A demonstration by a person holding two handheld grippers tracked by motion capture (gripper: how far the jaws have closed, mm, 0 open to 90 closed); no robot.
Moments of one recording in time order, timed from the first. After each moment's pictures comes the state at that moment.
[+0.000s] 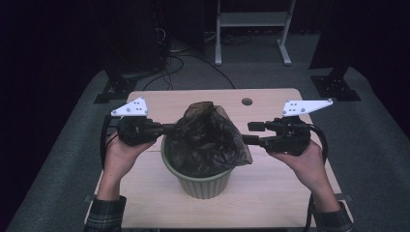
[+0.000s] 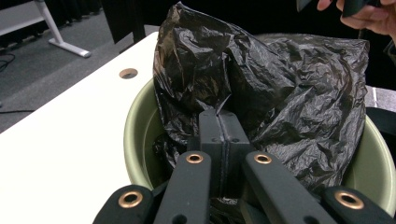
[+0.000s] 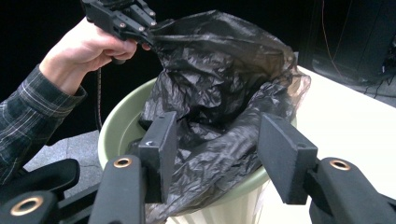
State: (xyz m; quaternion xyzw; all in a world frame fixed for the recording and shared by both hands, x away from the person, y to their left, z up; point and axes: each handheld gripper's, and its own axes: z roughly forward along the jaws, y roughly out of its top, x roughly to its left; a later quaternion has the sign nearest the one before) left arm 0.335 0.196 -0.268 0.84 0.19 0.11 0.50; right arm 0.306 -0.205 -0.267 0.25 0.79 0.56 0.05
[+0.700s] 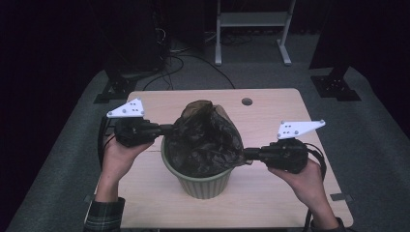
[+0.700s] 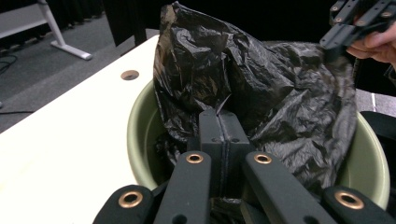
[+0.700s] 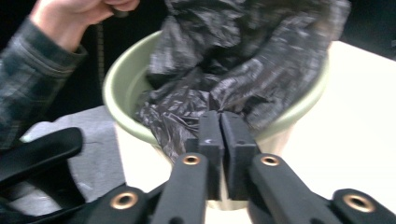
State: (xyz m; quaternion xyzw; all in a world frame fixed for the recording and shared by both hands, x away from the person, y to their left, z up) left arm 0.330 0.207 -0.267 0.83 0.20 0.11 0.51; right arm 0.282 -0.203 -0.300 0.25 0.81 0.52 0.05
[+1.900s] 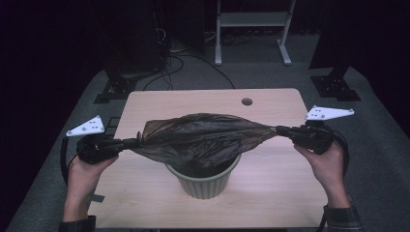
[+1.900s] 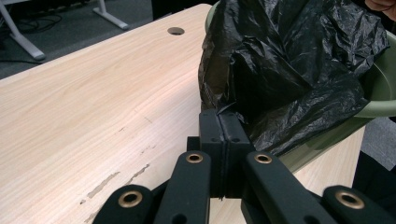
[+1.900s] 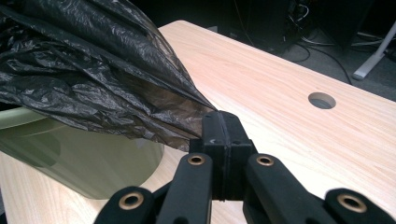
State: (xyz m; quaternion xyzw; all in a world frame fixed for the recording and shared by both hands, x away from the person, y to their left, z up) left arm 0.309 0.298 -0.310 0.81 0.30 0.12 0.49; right arm 0.328 -0.277 -0.315 0.34 0.79 0.49 0.16
